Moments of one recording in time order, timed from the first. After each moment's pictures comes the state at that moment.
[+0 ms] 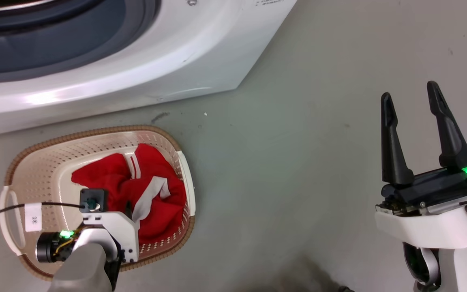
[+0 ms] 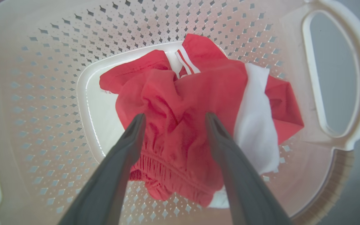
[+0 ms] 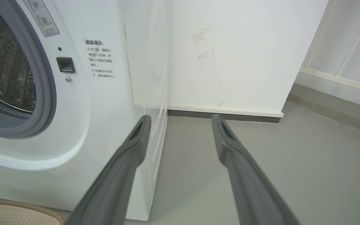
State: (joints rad) left arm -0.65 0.23 -0.44 1.27 -0.47 0.01 -0.26; right arm -0.19 -0.05 0.08 -0.24 0.06 0.13 -0.26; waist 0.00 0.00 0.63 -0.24
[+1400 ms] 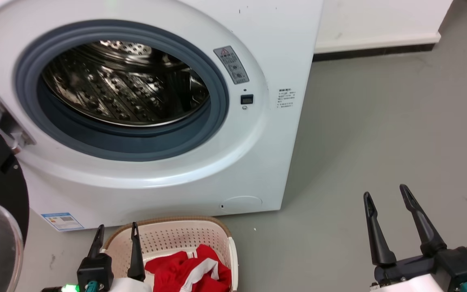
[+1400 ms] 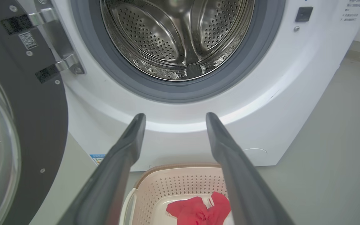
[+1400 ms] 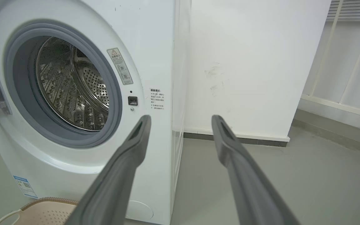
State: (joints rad) left arm 0.03 0.10 -0.05 0.25 -0.08 0.12 -0.26; right arm 0.11 -0.05 0.06 -0.14 0.00 0.13 -0.26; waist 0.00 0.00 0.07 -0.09
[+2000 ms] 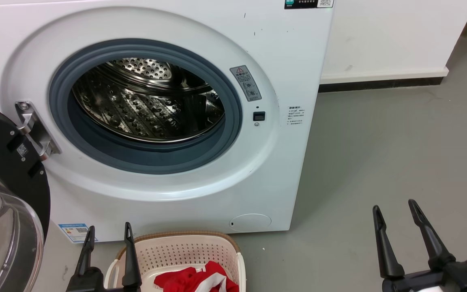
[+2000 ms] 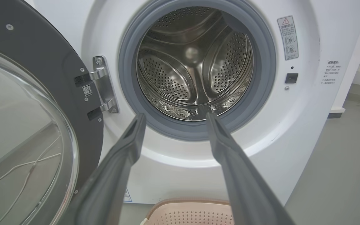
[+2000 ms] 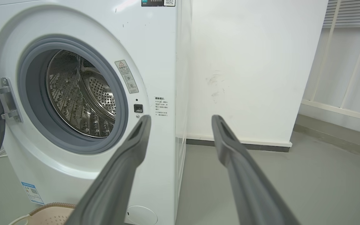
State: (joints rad) left arm 0.17 0.06 -0.02 -0.02 -0.03 0.13 -0.26; right arm 0.17 -0.05 0.03 -0.14 0.01 0.13 -0.26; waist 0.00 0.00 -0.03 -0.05
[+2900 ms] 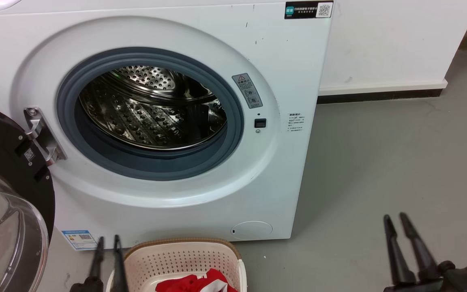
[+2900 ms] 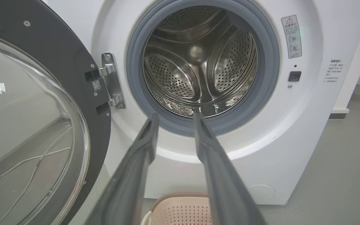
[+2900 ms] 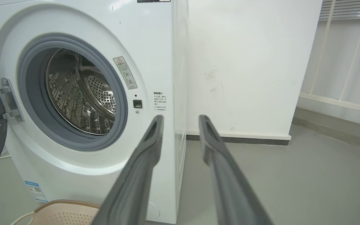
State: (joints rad) left arm 0.21 0.05 -0.01 -0.03 -0.03 0.13 -0.26; right arm 0.21 -0.05 0.02 -0.12 0.04 0.13 -0.26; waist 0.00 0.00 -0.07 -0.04
